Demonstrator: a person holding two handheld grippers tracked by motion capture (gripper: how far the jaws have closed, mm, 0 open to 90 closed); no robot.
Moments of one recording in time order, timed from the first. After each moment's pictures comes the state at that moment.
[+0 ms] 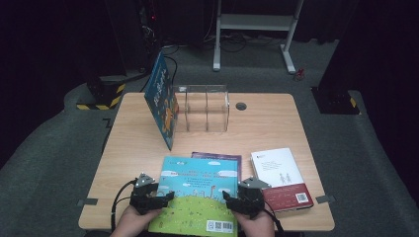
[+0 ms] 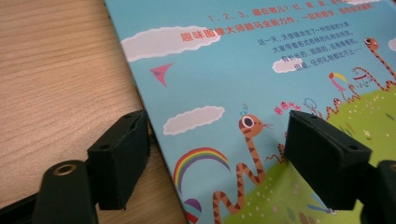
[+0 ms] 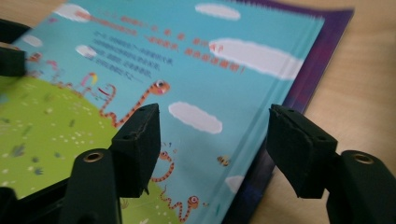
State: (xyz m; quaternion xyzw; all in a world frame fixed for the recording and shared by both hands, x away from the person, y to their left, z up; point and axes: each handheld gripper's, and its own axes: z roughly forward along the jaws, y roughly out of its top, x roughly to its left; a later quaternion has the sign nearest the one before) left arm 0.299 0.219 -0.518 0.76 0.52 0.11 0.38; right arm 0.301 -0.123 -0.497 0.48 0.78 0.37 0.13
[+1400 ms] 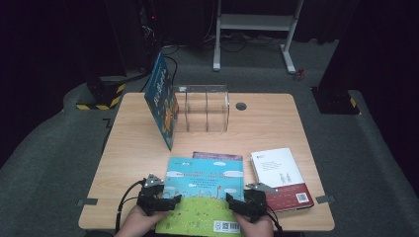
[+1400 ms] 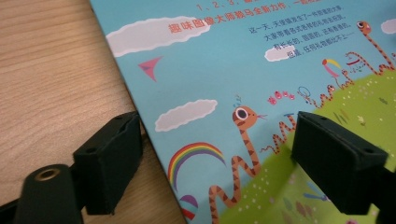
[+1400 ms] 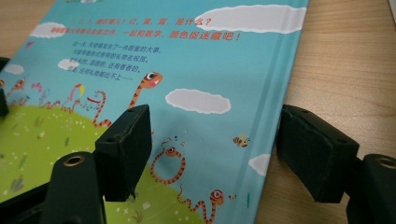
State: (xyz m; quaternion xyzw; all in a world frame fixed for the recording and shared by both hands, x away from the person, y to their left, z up) left arm 0.300 0.198 -0.515 0.78 0.50 0.09 0.36; right arm 0.296 -0.136 -0.516 0.57 0.72 0.38 0.09
